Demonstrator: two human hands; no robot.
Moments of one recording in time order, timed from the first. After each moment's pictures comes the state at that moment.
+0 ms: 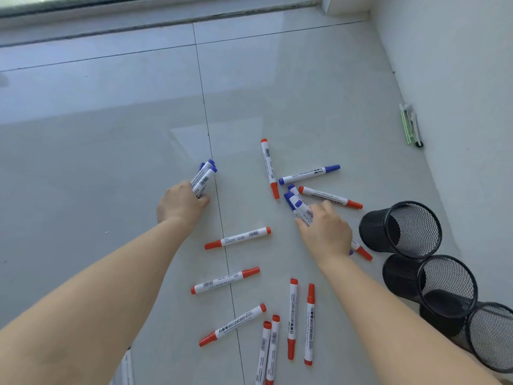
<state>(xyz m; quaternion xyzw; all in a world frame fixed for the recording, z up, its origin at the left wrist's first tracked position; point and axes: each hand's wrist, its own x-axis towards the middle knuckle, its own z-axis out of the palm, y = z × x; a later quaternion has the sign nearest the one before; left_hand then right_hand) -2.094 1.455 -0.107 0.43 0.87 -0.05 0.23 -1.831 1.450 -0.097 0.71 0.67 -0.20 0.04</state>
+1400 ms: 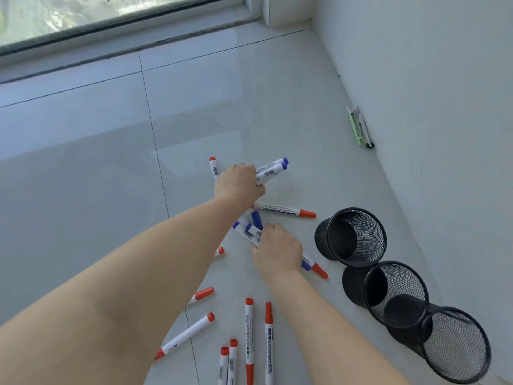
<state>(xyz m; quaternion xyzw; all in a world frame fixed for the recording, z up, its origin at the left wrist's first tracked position) -1.917 1.559 -0.092 0.66 0.71 -0.07 0.21 -1.822 1.452 -0.104 0.67 0.70 -0.24 0.09</state>
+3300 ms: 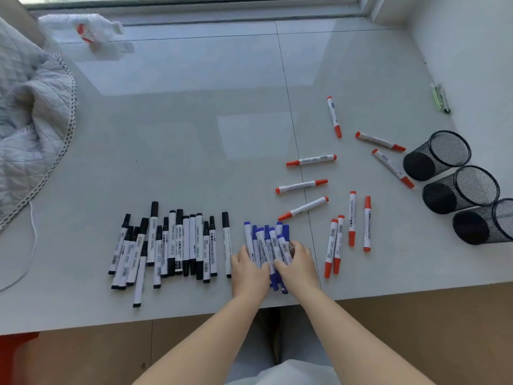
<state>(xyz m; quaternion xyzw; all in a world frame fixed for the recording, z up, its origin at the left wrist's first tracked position) -2.056 1.107 -0.086 0.26 0.84 0.19 0.44 -1.960 1.144 -0.085 0.69 0.53 -0.48 -0.07</state>
